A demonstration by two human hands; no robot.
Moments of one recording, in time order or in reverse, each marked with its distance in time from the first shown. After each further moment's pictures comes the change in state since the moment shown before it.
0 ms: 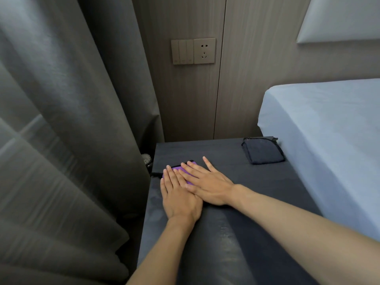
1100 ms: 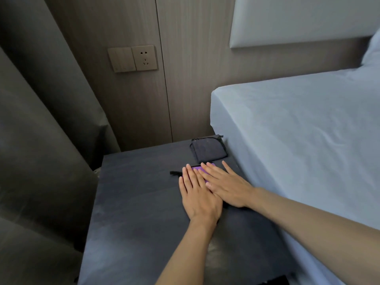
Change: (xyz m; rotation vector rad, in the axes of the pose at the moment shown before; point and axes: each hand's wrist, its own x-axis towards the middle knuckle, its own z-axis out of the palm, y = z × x) left_hand -0.049 0.173 0.046 -0.069 0.020 0.262; right_hand -0.169 0.103 -0.008 0.013 0.007 0.328
